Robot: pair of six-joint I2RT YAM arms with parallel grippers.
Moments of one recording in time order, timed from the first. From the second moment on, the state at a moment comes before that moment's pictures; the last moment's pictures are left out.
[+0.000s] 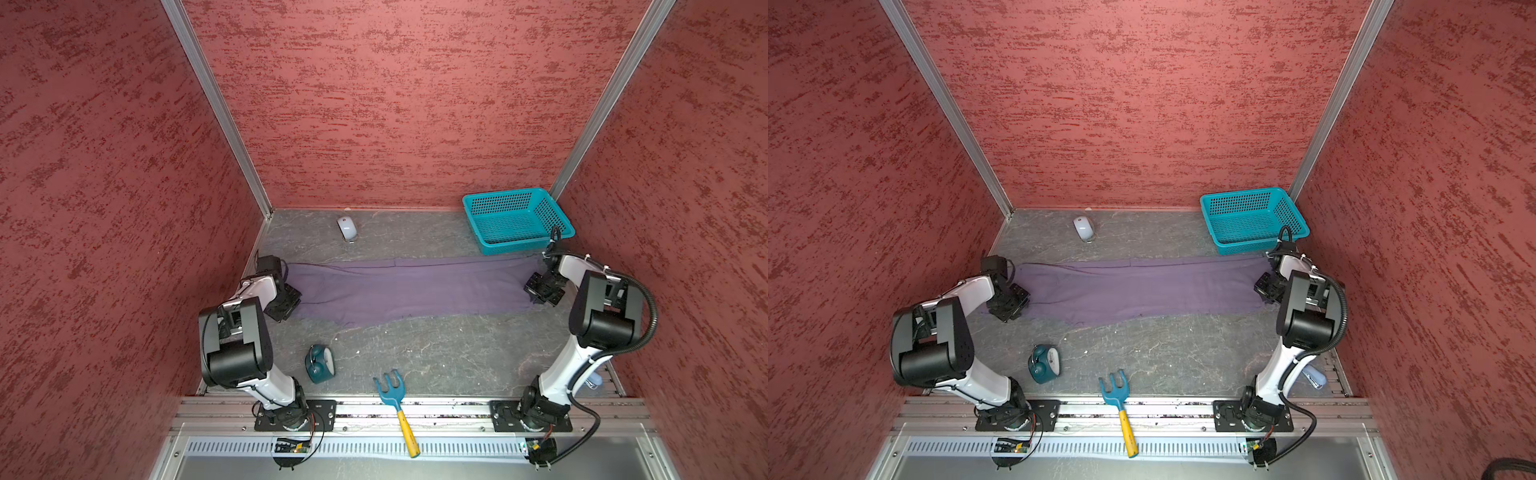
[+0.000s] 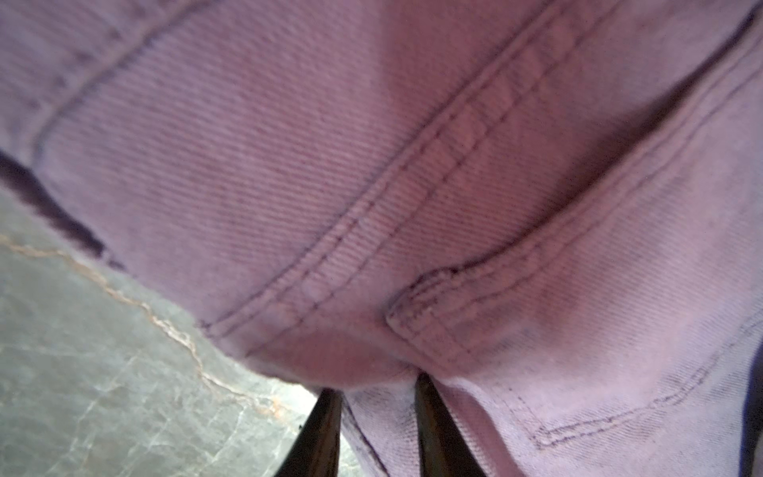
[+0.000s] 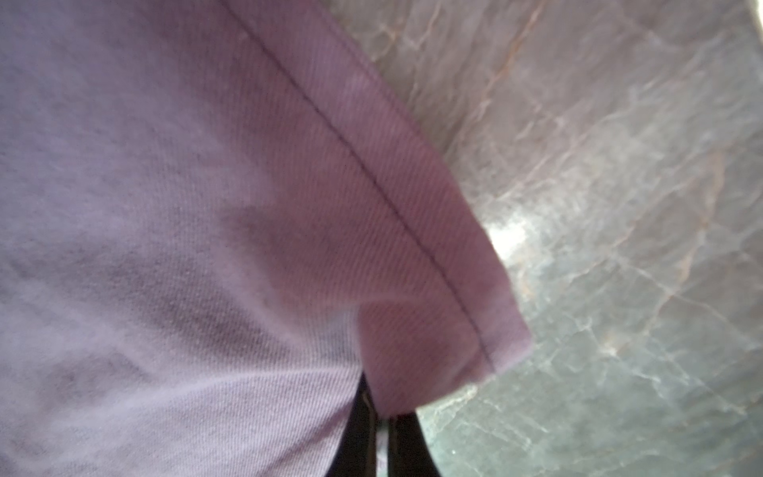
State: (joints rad) left arm 0.28 1.60 0.88 -0.63 0.03 -0.76; right arm -0.34 1.86 1.21 -0.81 -0.02 0.46
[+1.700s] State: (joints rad) left arm 0.28 1.60 0.88 -0.63 0.04 -0.76; right arm -0.34 1.89 1.27 -0.87 0.00 0.45
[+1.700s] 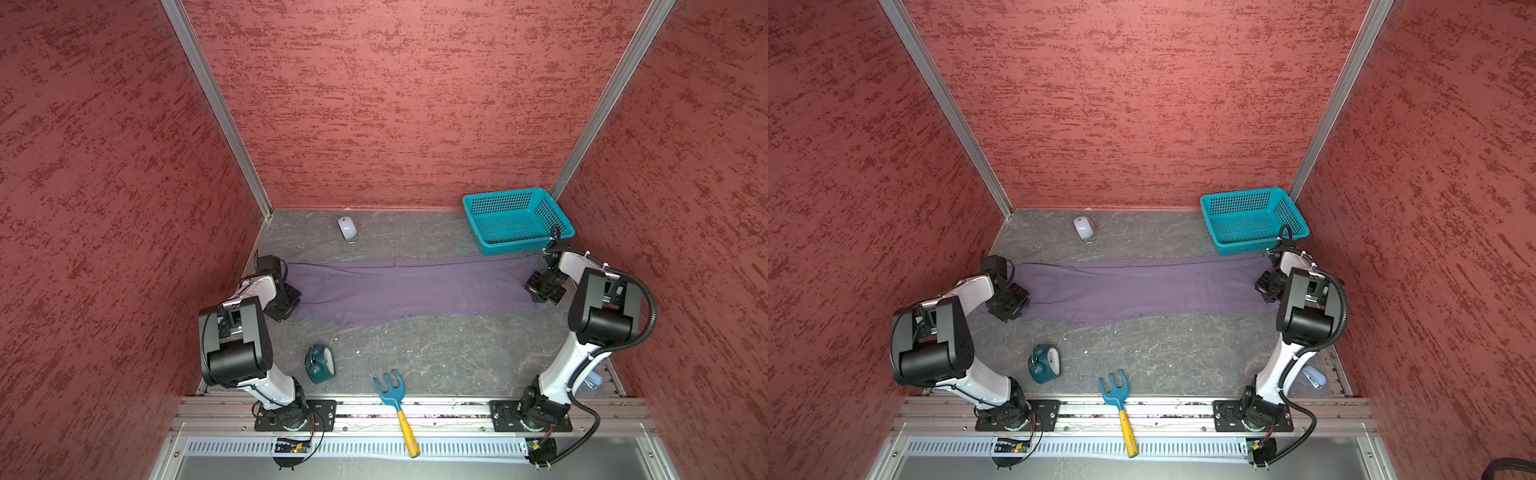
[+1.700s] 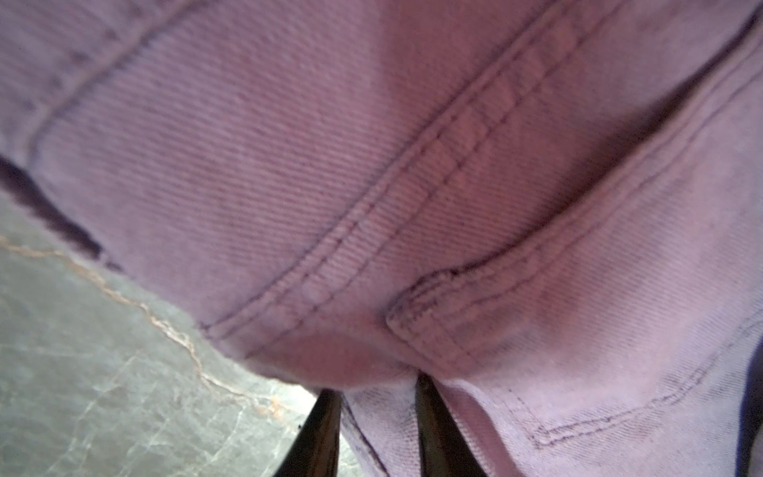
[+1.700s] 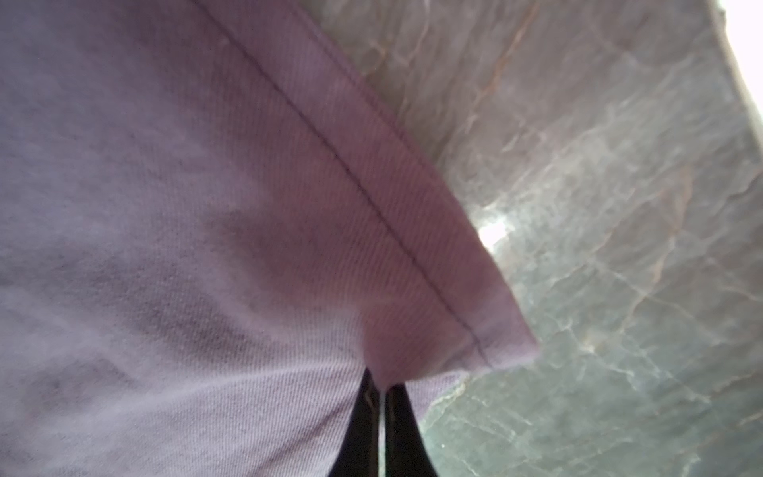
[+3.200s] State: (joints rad) left arm -0.01 1.51 1.07 -0.72 -0.07 -0.84; right arm -0.32 1.74 1.14 -0.52 -0.26 0.56
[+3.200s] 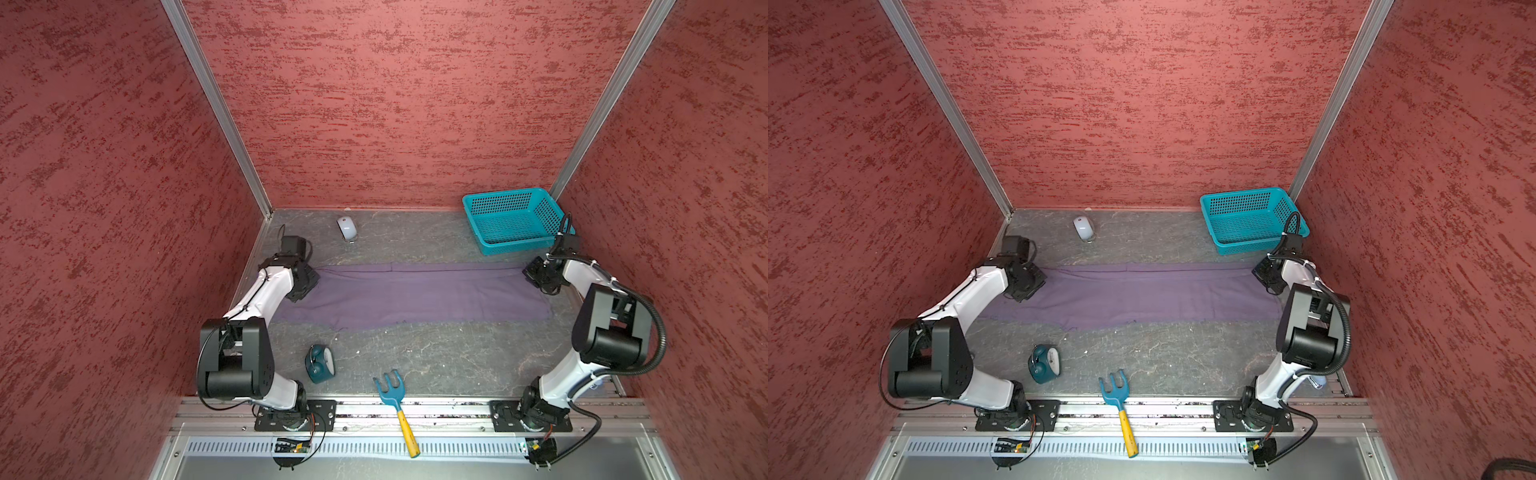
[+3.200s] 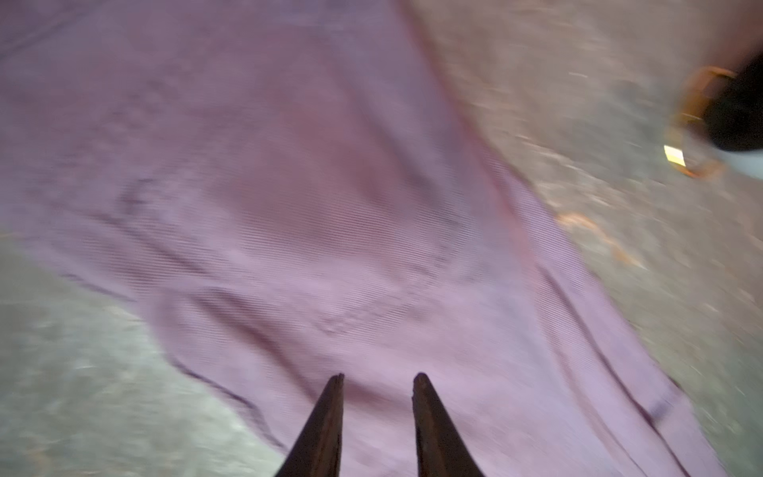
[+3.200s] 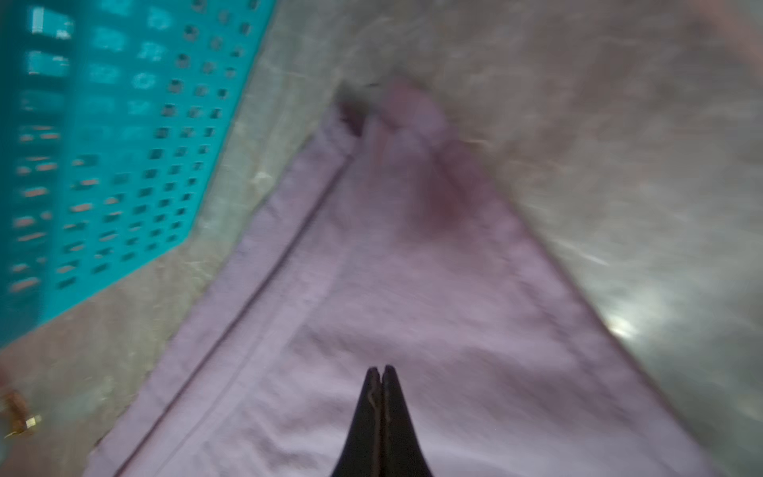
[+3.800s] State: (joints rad) left arm -0.17 1.87 1.21 -0.73 -0.05 -0.89; right arm -0.31 1.92 1.08 -0.15 -0.44 0.69
